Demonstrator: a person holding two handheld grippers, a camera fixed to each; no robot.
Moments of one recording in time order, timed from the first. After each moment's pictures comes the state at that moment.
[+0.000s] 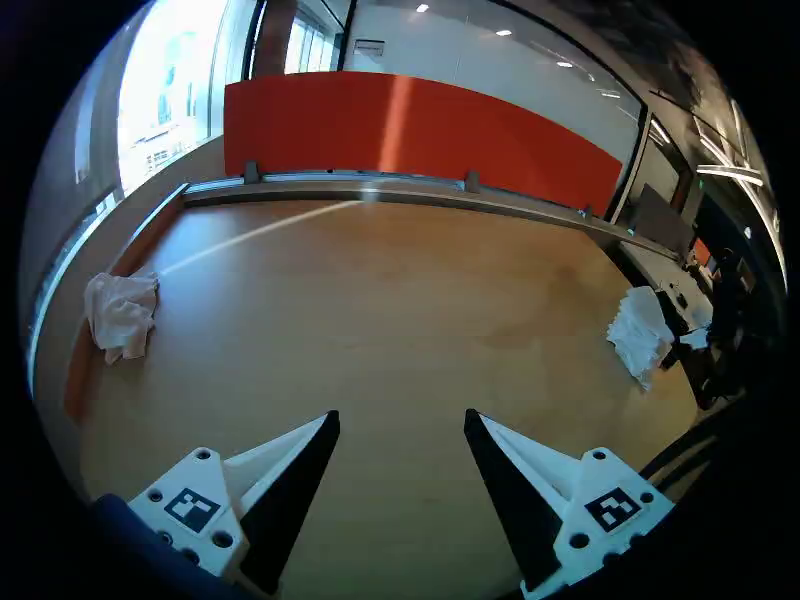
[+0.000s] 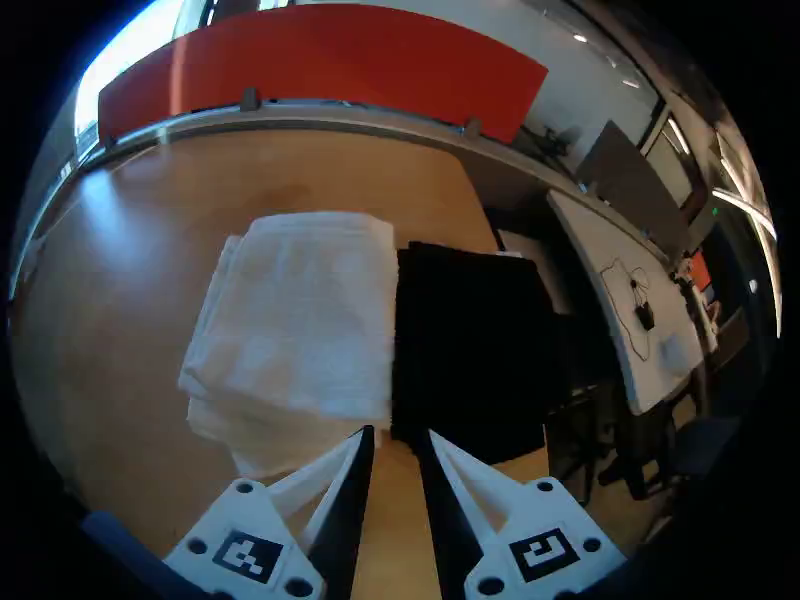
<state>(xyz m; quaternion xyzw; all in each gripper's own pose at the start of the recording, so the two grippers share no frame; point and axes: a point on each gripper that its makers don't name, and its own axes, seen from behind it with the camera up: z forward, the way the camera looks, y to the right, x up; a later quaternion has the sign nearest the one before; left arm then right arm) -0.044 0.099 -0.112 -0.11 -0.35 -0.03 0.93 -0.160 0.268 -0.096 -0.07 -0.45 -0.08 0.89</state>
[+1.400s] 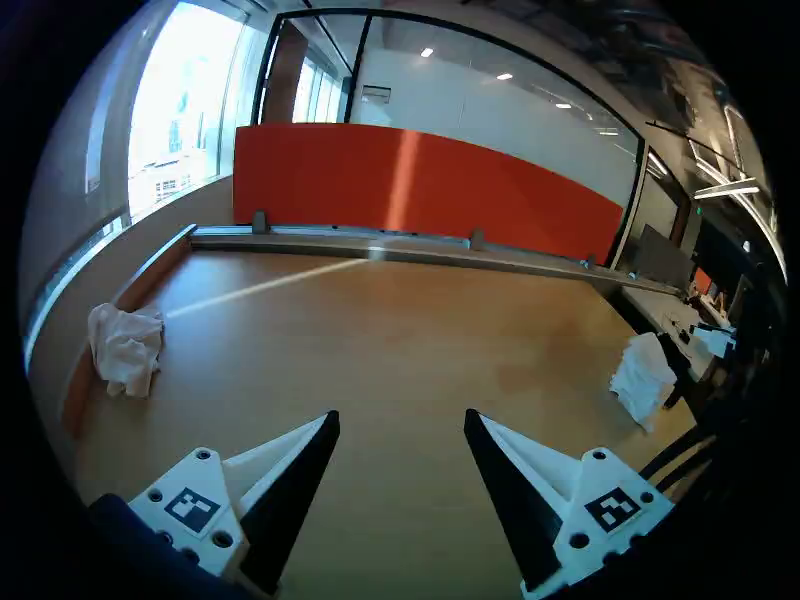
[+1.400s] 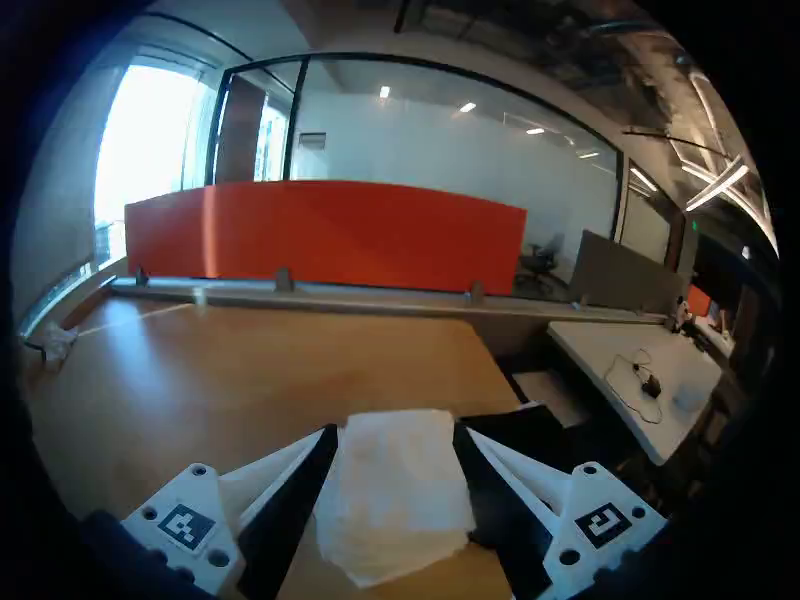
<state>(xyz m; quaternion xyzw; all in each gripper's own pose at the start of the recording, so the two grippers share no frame) -0.007 0.092 -0.068 -0.10 -0.26 -0.05 0.96 -0.036 0.171 -0.046 -0.05 -0.17 -0.02 0.98</state>
